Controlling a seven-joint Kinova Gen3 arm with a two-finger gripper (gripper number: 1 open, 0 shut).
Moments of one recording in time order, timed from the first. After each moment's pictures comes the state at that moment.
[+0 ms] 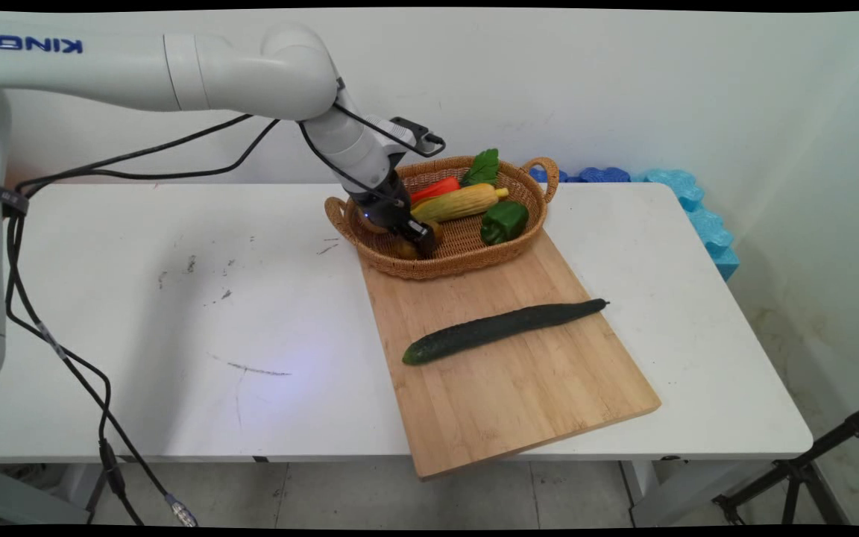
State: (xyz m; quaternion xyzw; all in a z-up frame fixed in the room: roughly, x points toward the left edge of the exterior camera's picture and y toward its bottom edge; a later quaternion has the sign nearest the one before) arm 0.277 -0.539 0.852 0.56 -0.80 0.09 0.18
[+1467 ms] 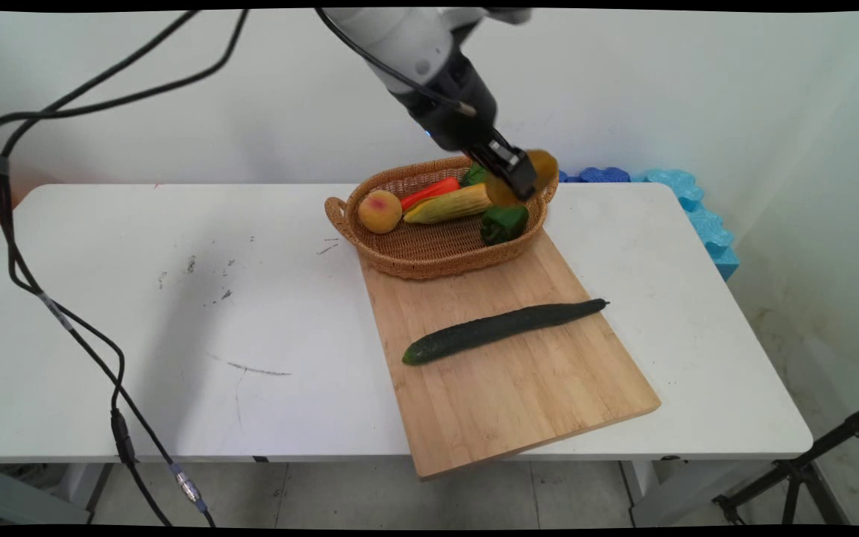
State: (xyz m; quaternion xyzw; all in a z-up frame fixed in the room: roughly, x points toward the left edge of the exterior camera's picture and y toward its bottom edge) arm 0.177 -0.462 1.035 0.43 -0.85 0.07 0.30
